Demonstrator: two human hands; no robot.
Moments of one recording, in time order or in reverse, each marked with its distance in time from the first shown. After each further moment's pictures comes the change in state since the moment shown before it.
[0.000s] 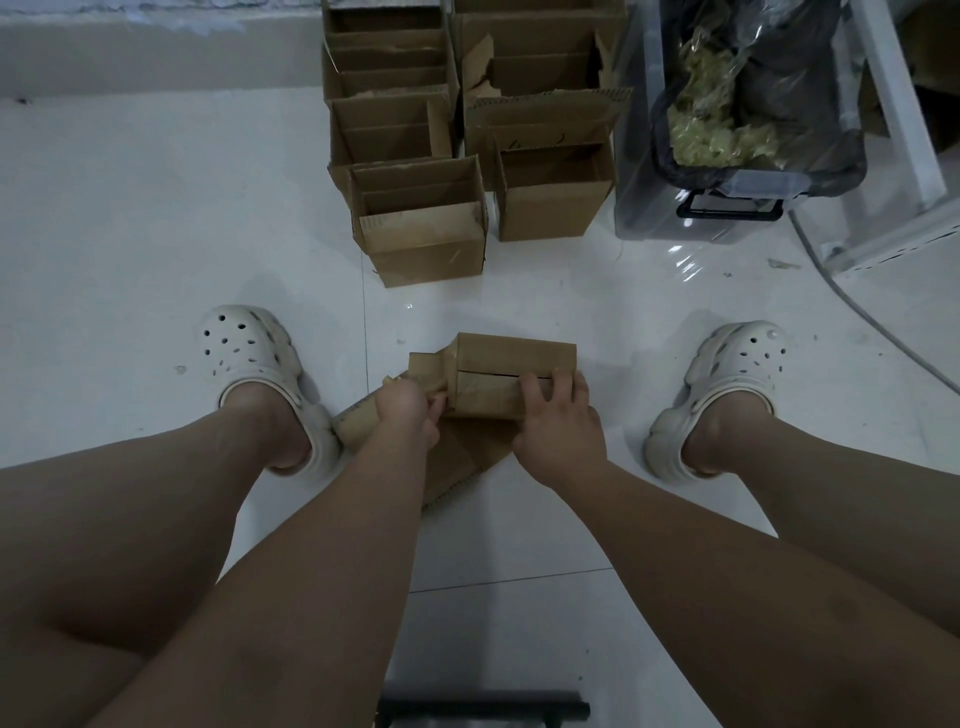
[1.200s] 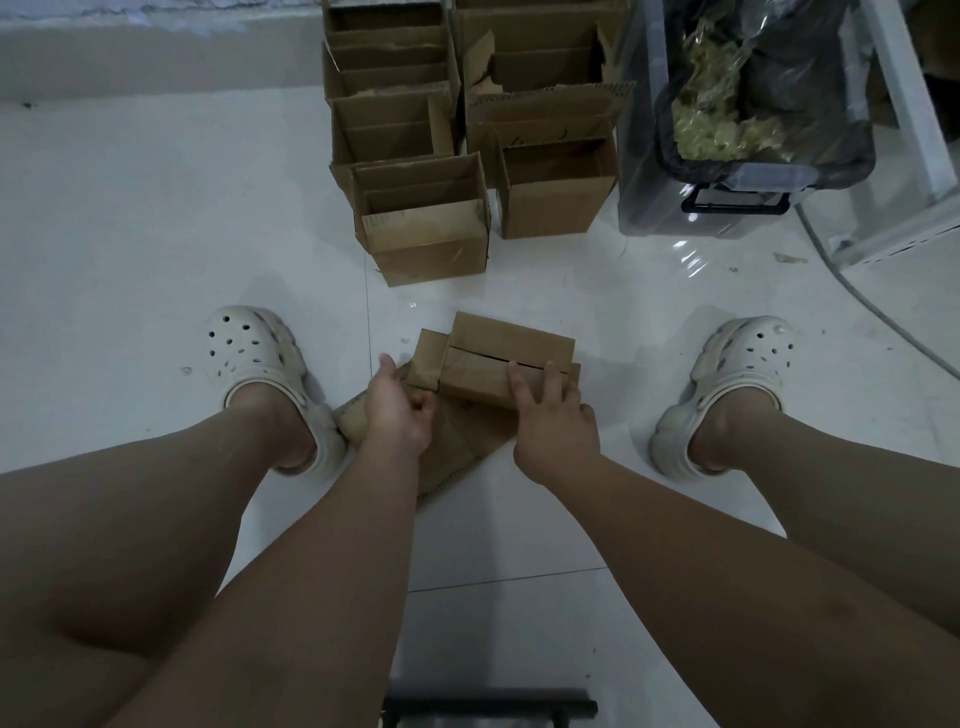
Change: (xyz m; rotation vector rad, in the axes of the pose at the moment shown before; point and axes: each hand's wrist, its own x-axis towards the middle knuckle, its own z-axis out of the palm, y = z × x) left_hand -0.019 0.008 -0.020 -0.018 -0.122 0.076; right_hand 0.004 -0.010 0.003 -0.083 -0.142 0.012
